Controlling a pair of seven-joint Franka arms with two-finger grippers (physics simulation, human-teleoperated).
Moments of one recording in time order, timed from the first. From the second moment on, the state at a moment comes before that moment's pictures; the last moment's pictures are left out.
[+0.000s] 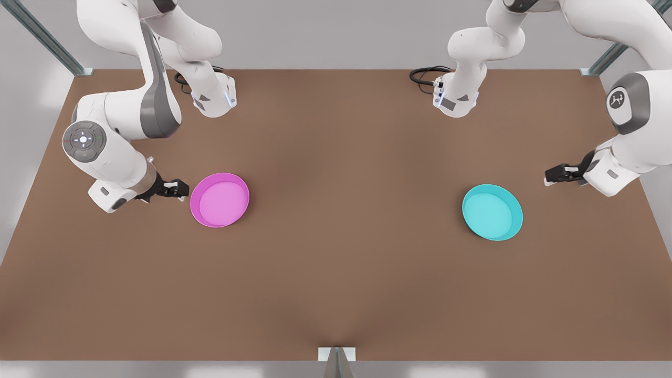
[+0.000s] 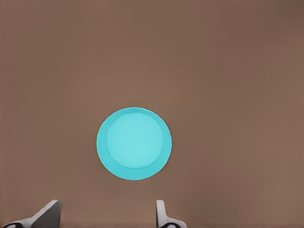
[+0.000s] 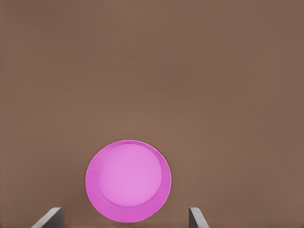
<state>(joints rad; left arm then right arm) 0.09 0.15 0.02 -1.48 -0.03 1.50 0.10 0.03 0.20 0.16 -1.52 -0.09 1.63 0.11</state>
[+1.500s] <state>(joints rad) 0.34 0.56 0.02 -1.96 -0.34 2.19 0.55 -0.03 0.25 0.15 -1.46 -0.02 1.62 0.08</state>
